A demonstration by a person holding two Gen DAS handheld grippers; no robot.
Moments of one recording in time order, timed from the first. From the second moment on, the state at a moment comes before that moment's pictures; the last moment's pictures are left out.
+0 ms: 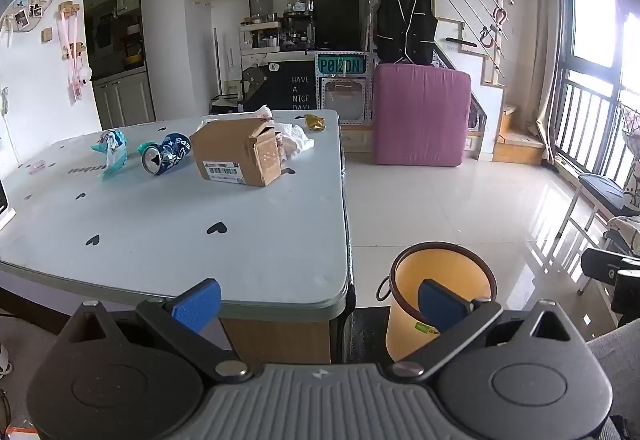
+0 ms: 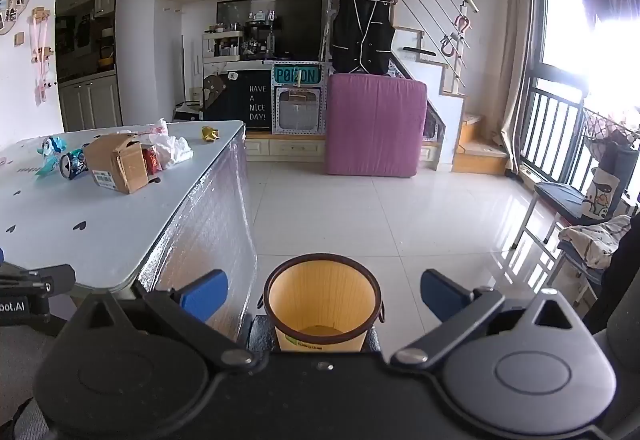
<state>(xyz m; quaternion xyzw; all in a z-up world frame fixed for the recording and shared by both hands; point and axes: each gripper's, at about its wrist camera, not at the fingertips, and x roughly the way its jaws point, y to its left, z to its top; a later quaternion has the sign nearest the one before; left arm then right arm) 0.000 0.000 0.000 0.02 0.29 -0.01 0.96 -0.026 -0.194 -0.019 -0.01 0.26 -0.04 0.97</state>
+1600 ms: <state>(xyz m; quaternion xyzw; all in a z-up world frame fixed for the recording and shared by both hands) 0.000 0.000 0.000 0.02 0.29 -0.01 0.96 -0.024 -0.194 -0.019 -0.01 0.26 -0.04 0.96</state>
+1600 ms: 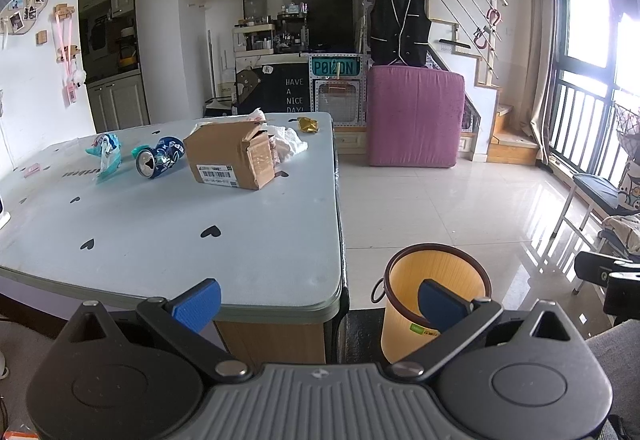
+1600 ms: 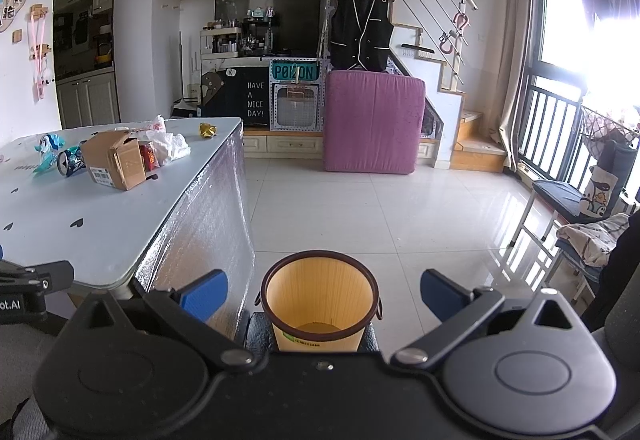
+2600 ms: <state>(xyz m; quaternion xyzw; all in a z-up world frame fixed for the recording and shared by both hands) 0.000 0.000 0.000 0.02 0.29 -0.01 0.96 -0.023 -0.197 -0.021 -0.01 0.26 -0.05 0.96</state>
